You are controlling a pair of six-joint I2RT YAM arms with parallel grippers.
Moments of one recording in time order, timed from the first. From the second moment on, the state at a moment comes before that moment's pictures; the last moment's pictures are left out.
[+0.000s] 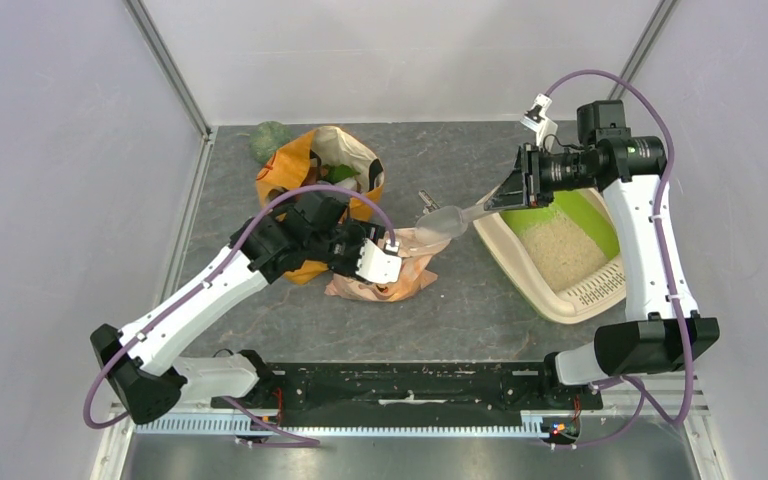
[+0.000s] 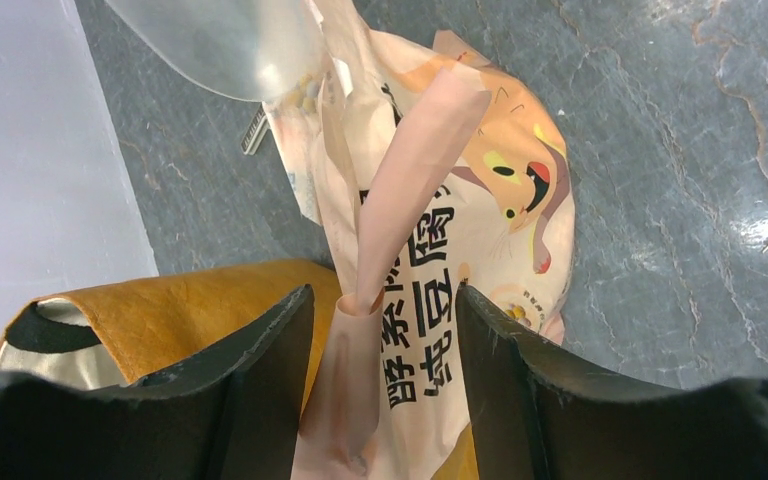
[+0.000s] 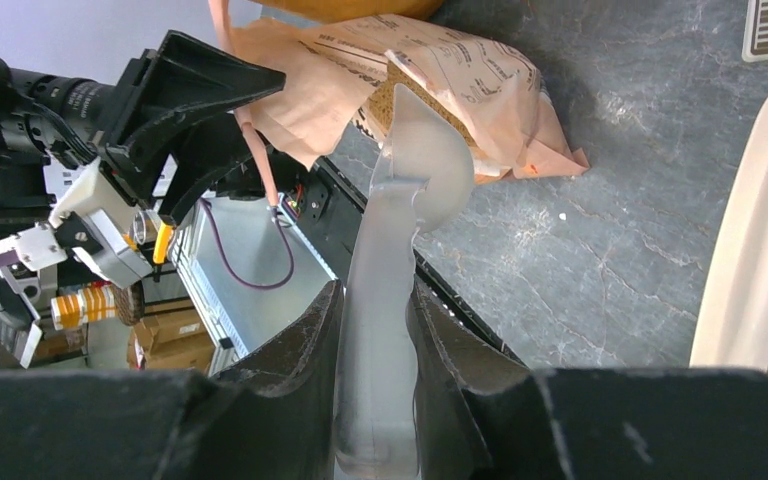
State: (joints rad) left arm -0.78 1.20 1.26 -0.86 0.30 1.12; right arm 0.03 1.44 1.71 -1.31 -0.93 0.00
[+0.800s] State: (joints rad) left arm -0.80 1.19 1.24 -0.83 0.21 1.16; right arm 0.19 1.50 1.72 -1.29 -0.75 -0.05
